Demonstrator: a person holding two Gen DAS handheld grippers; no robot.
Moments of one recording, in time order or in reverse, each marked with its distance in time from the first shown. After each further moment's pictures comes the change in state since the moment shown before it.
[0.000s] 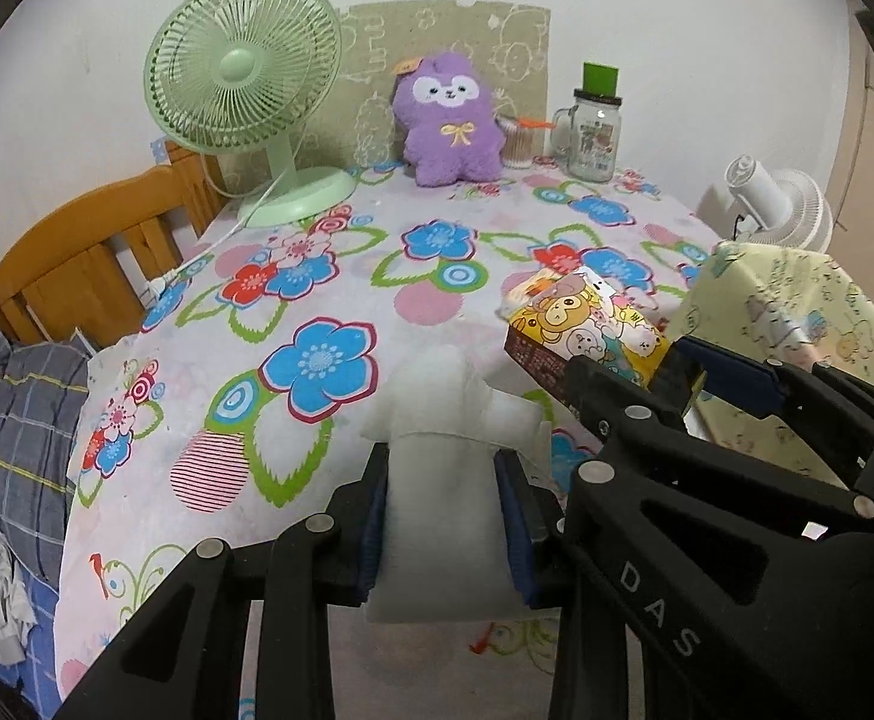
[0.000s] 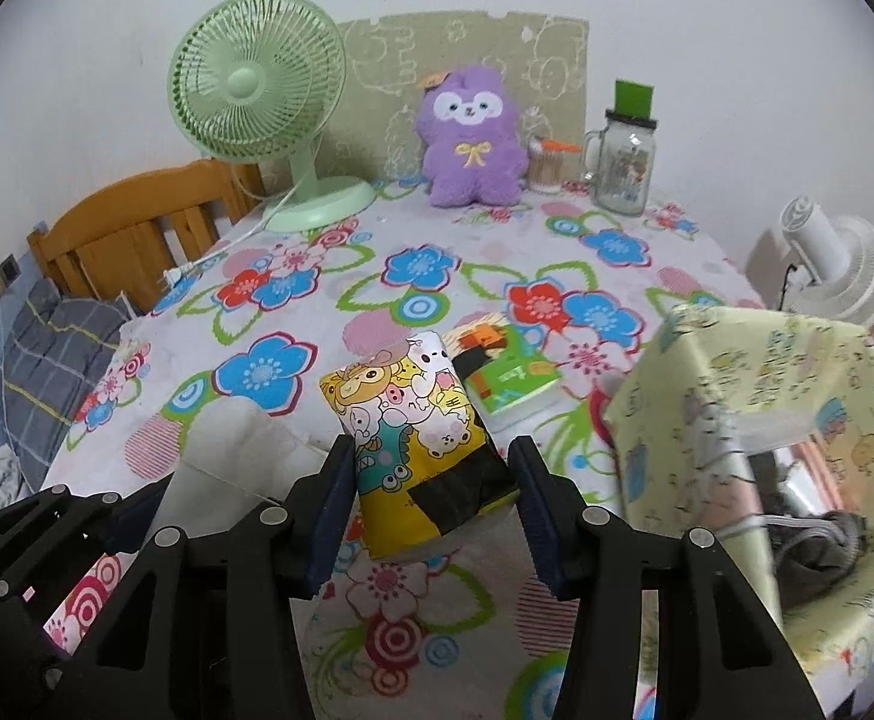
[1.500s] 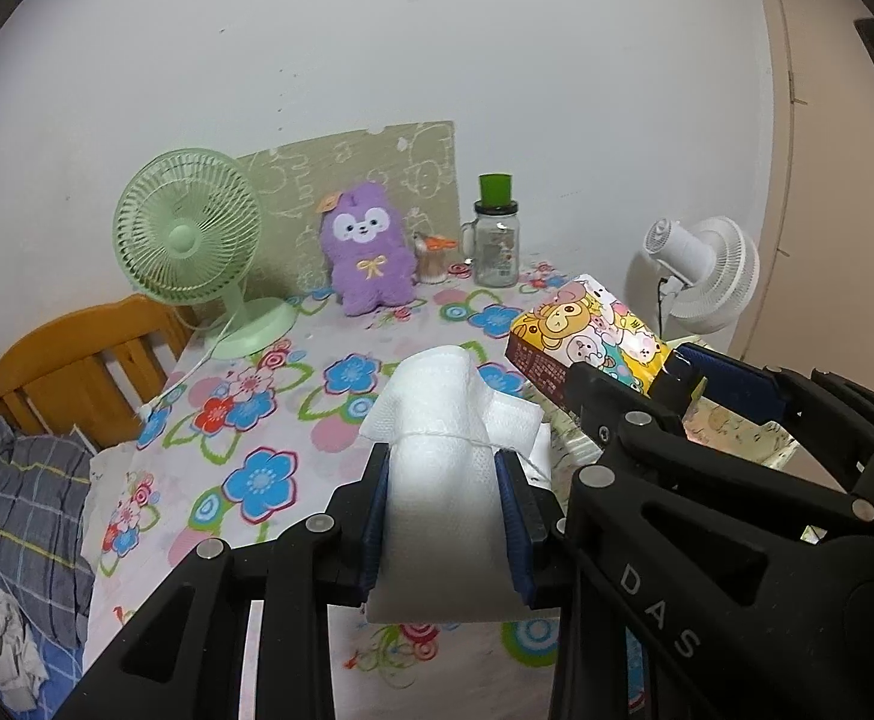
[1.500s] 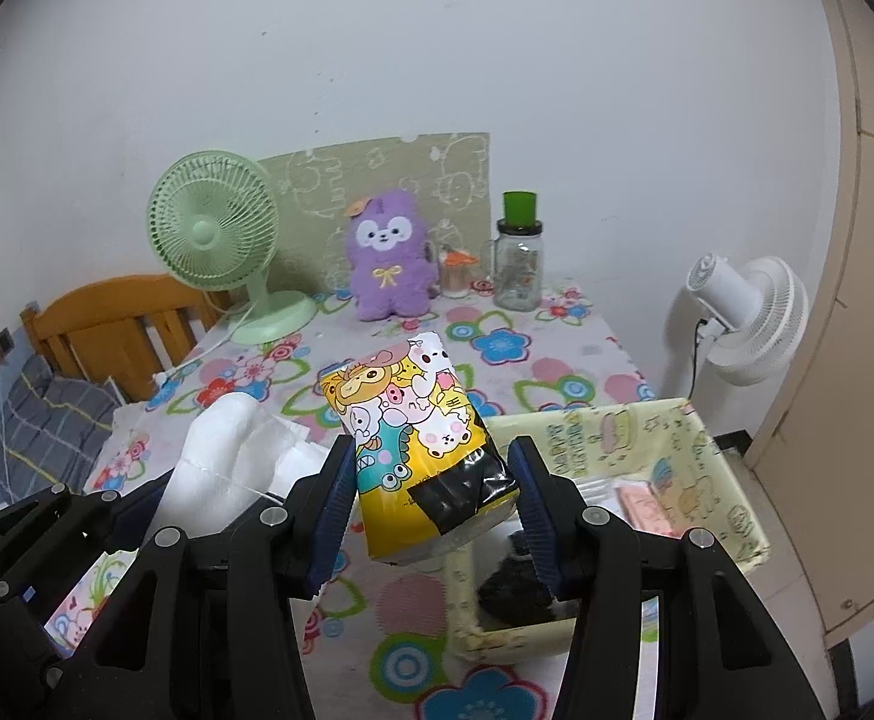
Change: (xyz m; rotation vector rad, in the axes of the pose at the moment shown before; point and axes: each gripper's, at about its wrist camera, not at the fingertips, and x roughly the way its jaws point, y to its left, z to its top) left arm -0.090 -0.090 0.037 0.095 -0.196 -0.040; right arm -0.124 -0.075 0.019 0.060 -0.191 -0.068
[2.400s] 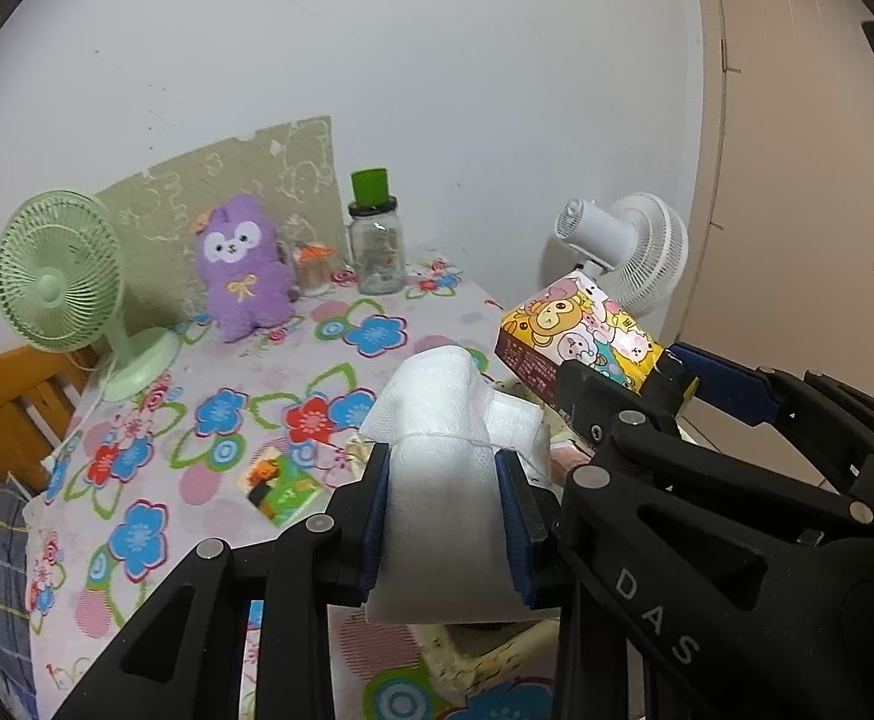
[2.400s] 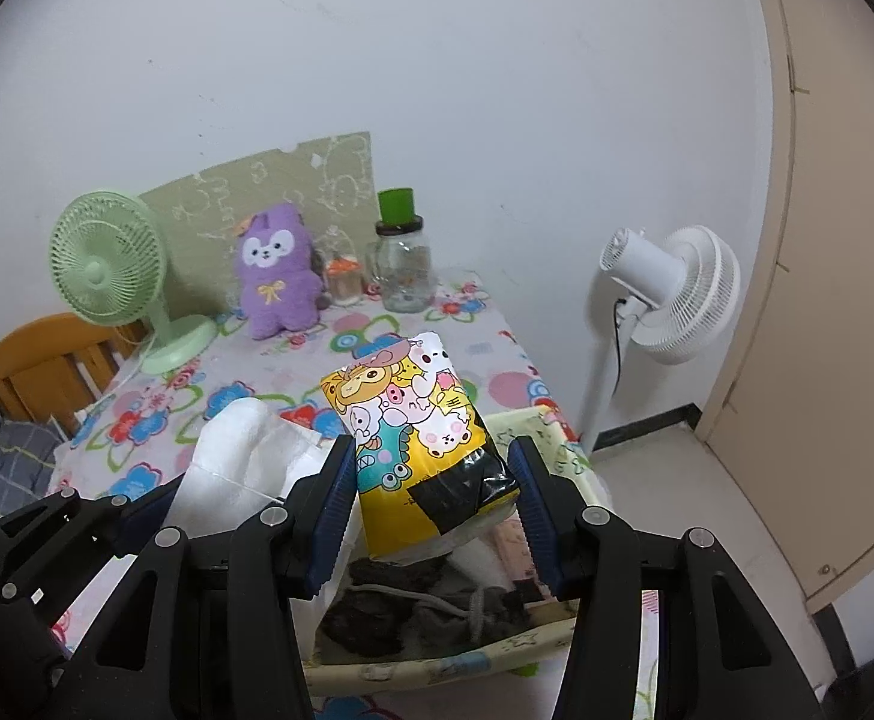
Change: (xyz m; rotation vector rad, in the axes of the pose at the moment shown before) left arm 0.050 -0.083 0.028 0.086 0.037 -0.159; right arm 0.015 -0.102 0.011 0.101 0.012 -0.127
